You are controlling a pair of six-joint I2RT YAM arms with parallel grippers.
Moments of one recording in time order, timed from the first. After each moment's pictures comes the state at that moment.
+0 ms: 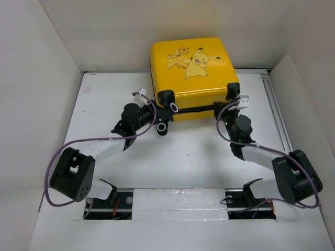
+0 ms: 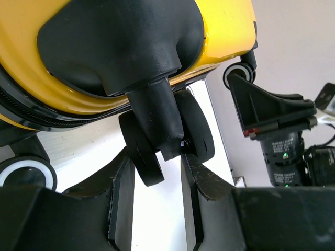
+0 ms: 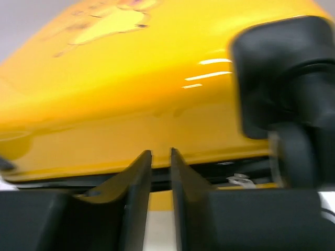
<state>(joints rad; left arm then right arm) -0.48 1.37 0.68 0.51 0.31 -0.89 0.40 1.34 0.44 1.03 0.14 0.29</state>
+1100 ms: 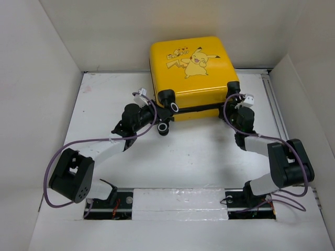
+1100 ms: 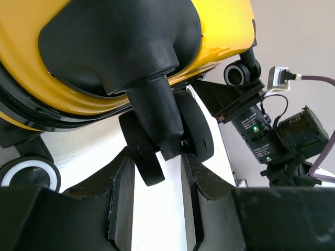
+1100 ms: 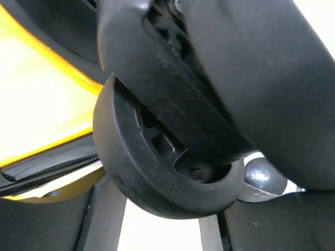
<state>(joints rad) -0.49 1.35 0.68 0.50 0.28 -0.88 0.17 1.46 0.54 0.70 0.07 0.42</state>
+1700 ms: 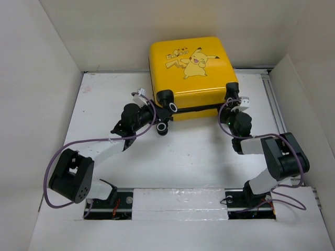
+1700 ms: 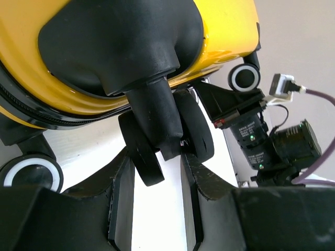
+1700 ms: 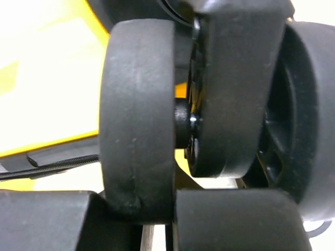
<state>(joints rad) -0.49 1.35 0.68 0.49 0.27 -0.88 0.19 1.57 0.47 1.01 -0.03 0.38</state>
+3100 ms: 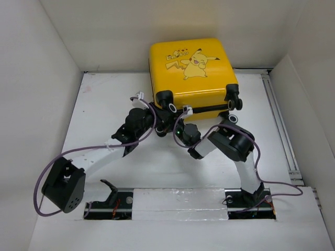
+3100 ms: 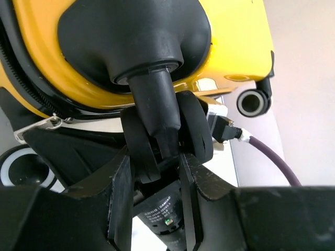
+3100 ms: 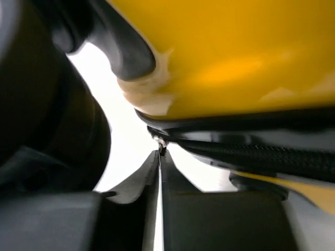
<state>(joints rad) -0.61 1.24 0.68 0.35 0.01 -0.93 0.84 2.12 0.86 1.41 0.14 0.75</state>
